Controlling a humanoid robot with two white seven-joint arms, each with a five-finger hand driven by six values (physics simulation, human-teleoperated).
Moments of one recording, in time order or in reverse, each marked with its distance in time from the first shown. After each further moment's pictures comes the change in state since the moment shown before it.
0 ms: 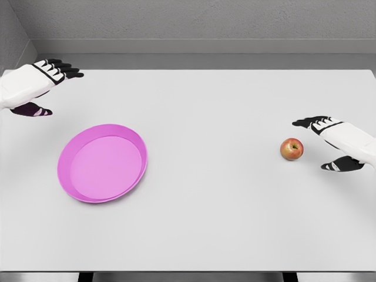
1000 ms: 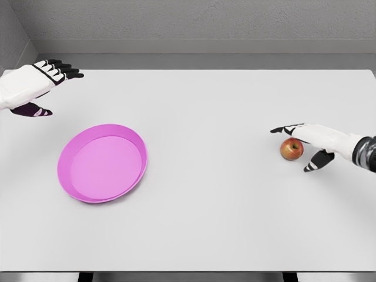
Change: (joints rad) left arm 0.000 0.000 0.000 0.001 -0.002 0.000 -0.002; right arm -0.328 0.118 0.239 0.040 -0.003 0.285 0.368
